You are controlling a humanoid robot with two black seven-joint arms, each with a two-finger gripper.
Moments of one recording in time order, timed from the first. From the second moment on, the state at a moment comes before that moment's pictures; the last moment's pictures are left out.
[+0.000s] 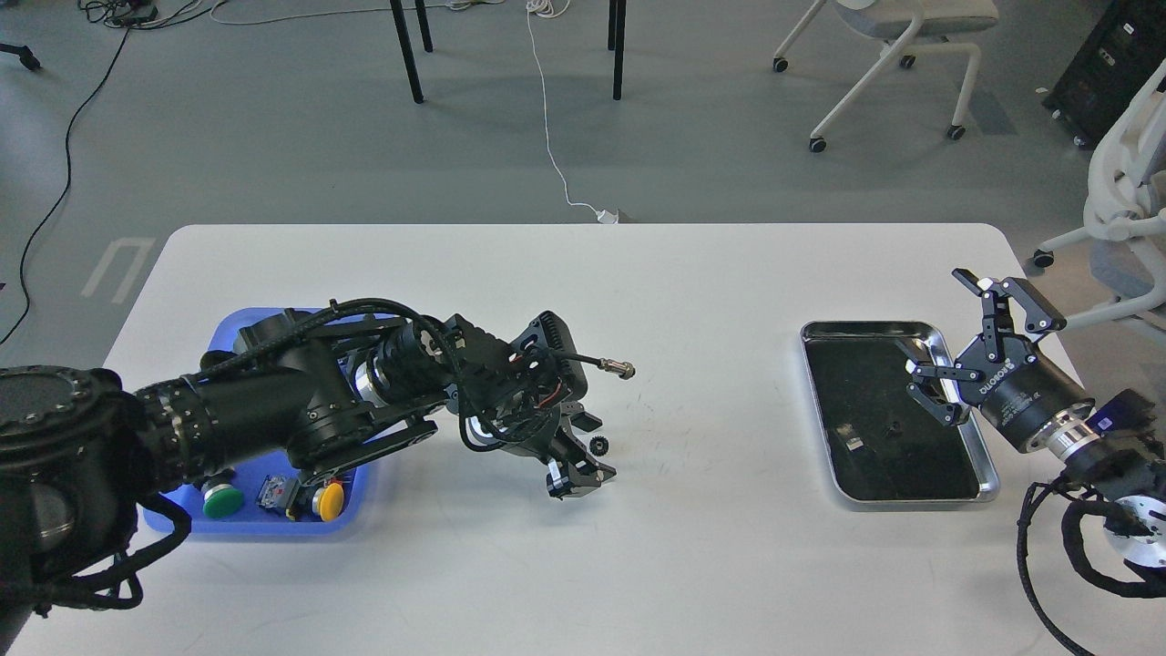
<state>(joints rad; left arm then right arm) -1.02 0.12 -0.06 -0.93 2.18 -0.39 -0.49 0.41 -0.71 0.50 0.99 -0.02 0.49 0.49</state>
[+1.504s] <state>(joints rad) -1.06 0.84 -0.07 -1.13 2.01 -0.36 -0.49 0.41 -0.70 0.50 0.99 -0.04 0.49 0.49</state>
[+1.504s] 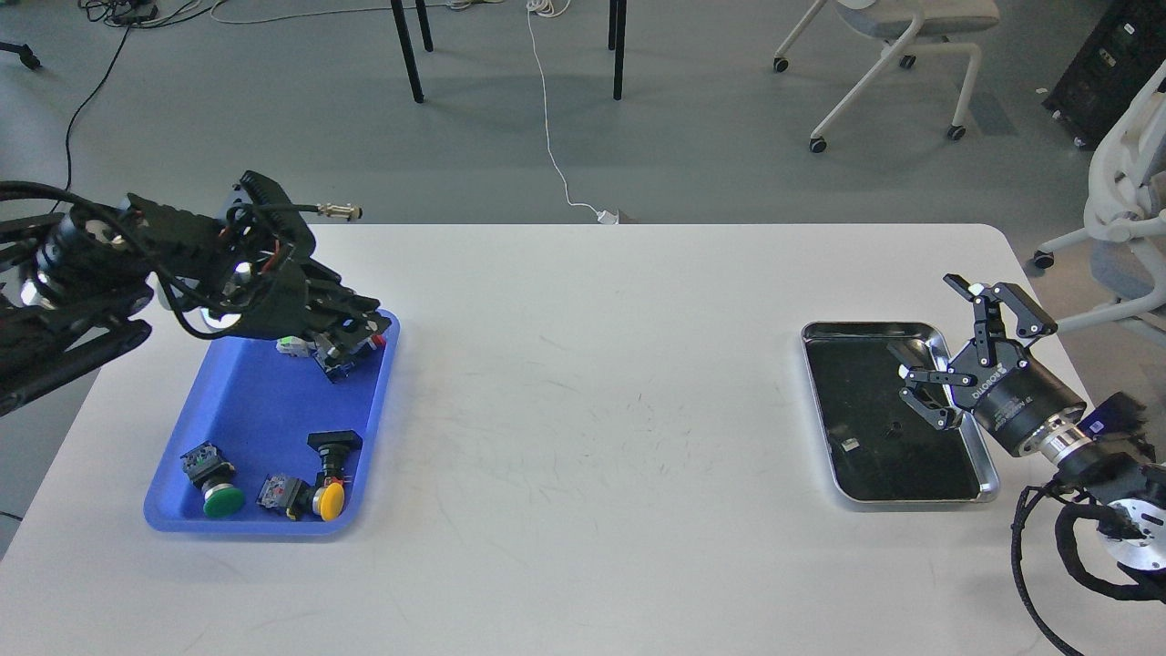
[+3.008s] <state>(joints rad) -0.86 0.79 -0.15 -0.92 1.91 -0.34 -0.49 0.40 -0.69 0.49 0.99 -0.04 0.49 0.49</state>
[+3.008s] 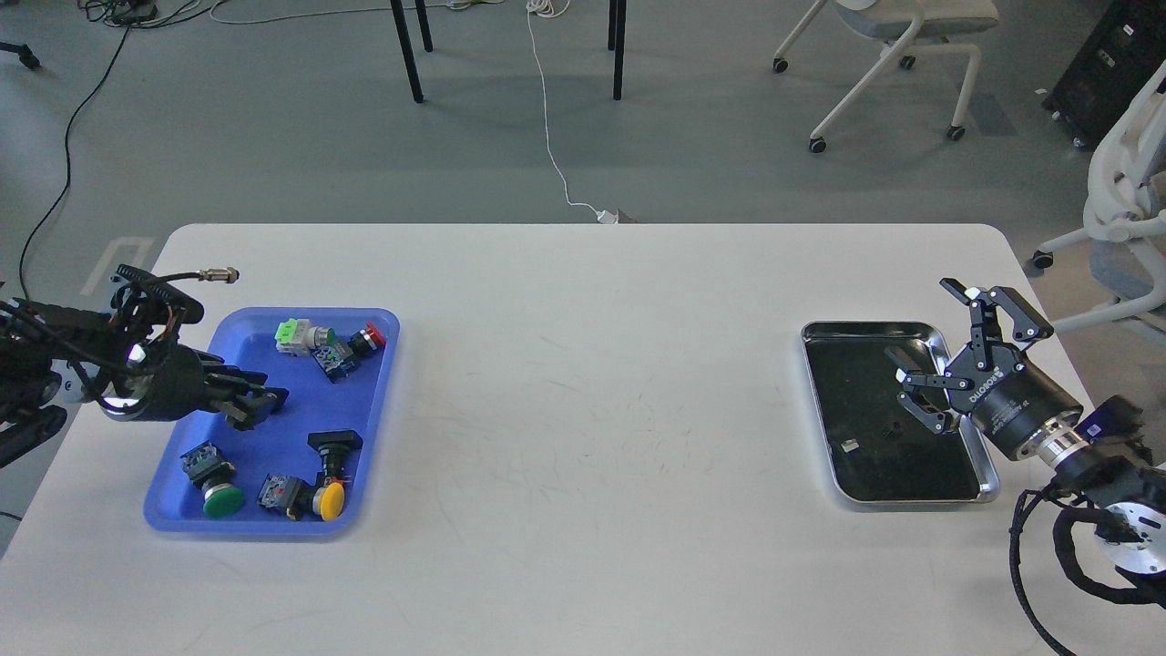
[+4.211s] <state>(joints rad) -0.30 0.24 -1.03 -1.22 0.75 -0.16 -0.37 0.45 -0.69 0.51 1.00 -0.03 0.49 0.49</state>
